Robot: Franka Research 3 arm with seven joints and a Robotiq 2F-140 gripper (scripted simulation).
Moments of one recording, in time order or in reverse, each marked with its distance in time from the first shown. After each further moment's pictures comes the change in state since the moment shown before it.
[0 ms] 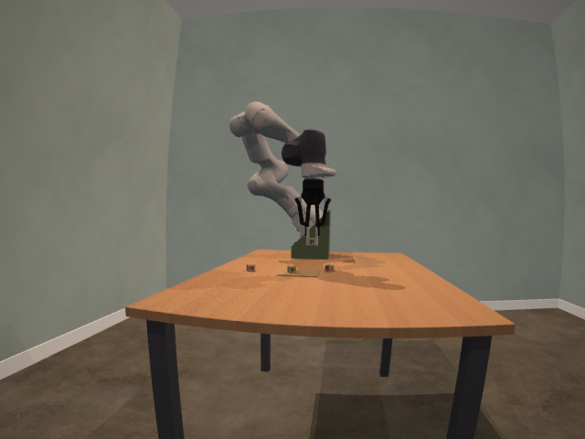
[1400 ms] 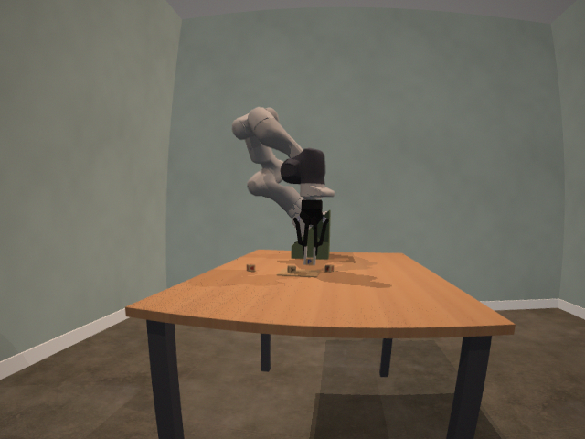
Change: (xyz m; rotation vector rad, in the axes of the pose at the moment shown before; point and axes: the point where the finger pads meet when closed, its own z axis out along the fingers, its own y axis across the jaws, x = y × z) arm -0.005 0.007 0.072 -0.018 -0.021 0.018
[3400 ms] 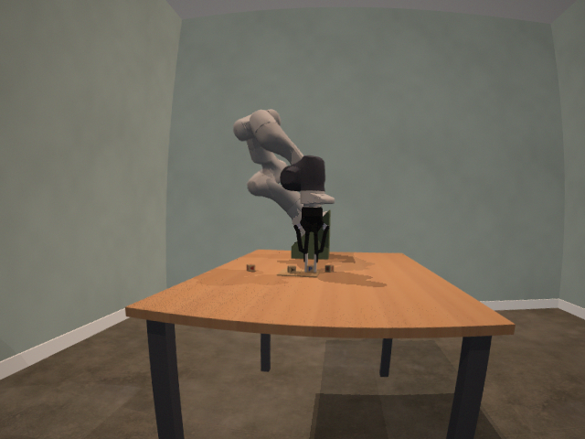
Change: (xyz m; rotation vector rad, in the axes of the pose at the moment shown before) arm 0.004 -0.004 0.026 0.013 0.012 0.006
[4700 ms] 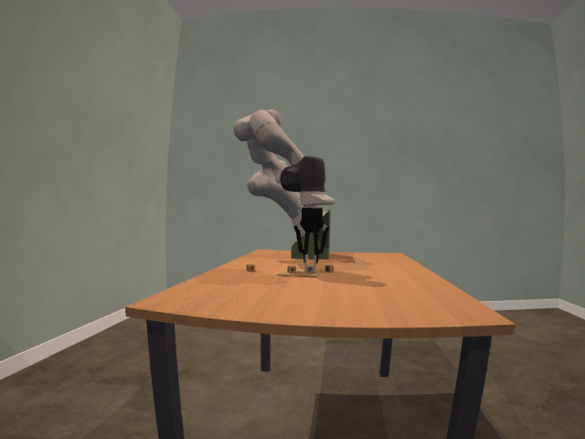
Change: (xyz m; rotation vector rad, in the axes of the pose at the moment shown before) arm 0.000 0.000 0.003 0.000 0.001 0.000
